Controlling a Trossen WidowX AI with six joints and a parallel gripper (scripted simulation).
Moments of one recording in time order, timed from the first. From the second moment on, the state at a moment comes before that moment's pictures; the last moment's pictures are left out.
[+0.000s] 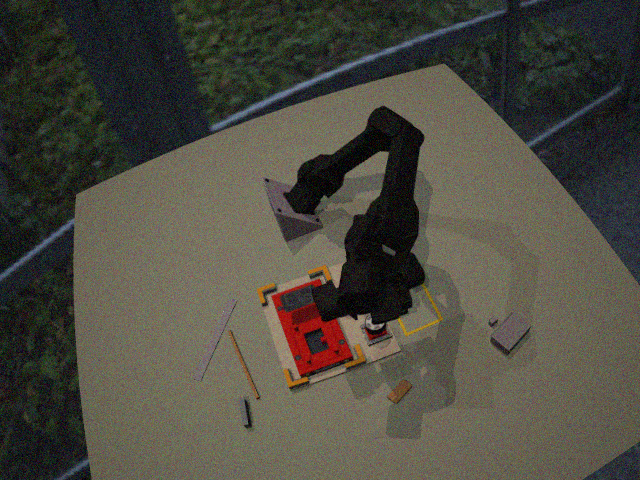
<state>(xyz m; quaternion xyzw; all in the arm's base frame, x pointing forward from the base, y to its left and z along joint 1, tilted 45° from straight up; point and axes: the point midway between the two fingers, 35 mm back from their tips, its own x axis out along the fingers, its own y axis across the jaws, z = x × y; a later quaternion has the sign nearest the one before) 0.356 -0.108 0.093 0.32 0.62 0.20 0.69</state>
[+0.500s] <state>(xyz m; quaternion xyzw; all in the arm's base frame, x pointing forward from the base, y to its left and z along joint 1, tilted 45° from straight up) 0.360 -0.066 0.054 0.32 0.62 0.20 0.68</state>
